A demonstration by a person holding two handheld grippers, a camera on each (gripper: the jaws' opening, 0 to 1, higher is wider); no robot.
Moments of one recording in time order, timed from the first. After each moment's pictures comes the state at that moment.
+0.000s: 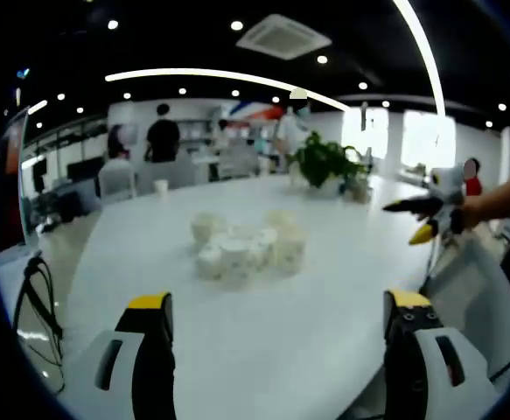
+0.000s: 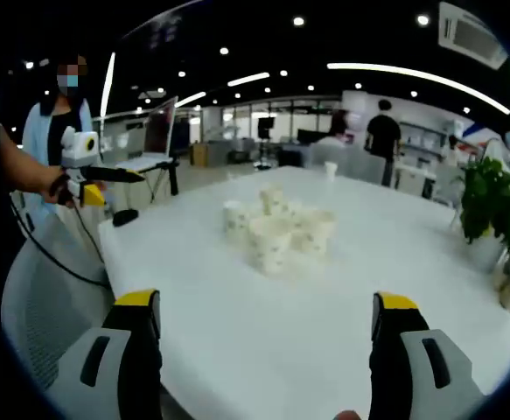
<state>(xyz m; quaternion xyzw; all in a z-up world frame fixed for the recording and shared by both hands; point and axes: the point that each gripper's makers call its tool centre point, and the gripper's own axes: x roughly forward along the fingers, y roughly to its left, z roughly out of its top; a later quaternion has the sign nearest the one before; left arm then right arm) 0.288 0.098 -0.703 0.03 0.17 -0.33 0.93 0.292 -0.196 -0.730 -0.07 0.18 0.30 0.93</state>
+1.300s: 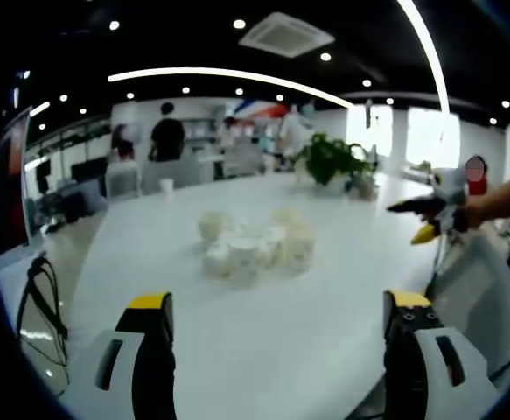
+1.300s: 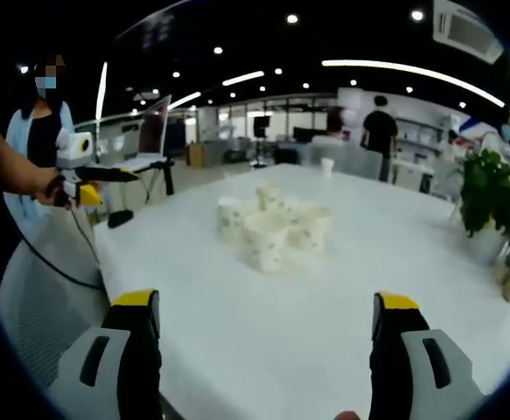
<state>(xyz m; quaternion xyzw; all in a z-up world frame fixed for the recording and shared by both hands) 0.294 0.103 -0.705 0.04 0.17 -0.32 0.93 0.300 -0.190 -0.742 -0.07 0.19 0.31 0.93</state>
